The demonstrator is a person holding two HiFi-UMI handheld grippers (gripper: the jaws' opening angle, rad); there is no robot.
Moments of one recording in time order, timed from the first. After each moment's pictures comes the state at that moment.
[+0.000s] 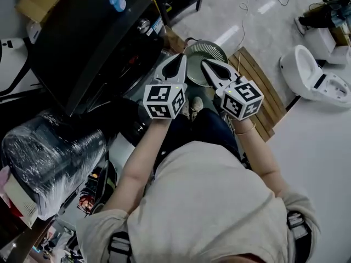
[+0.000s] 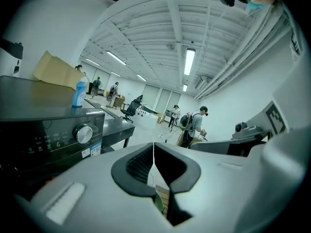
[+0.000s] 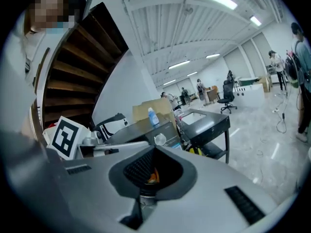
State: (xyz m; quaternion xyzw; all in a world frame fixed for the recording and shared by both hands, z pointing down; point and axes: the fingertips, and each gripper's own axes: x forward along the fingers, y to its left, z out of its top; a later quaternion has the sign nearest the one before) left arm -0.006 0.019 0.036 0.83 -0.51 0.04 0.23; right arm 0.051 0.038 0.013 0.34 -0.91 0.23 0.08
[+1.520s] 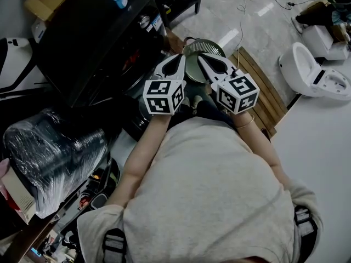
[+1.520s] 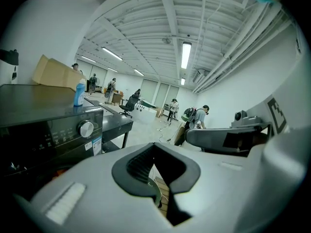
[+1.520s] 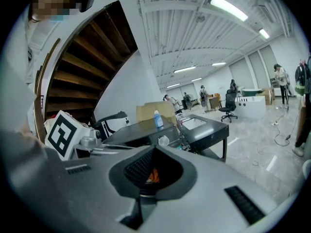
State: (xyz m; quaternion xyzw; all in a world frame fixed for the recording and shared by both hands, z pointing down) left arm 0.003 0.067 0.026 0.83 -0.50 0.08 0.23; right arm 0.049 0.076 -0.014 0.35 -0.92 0.18 0.09
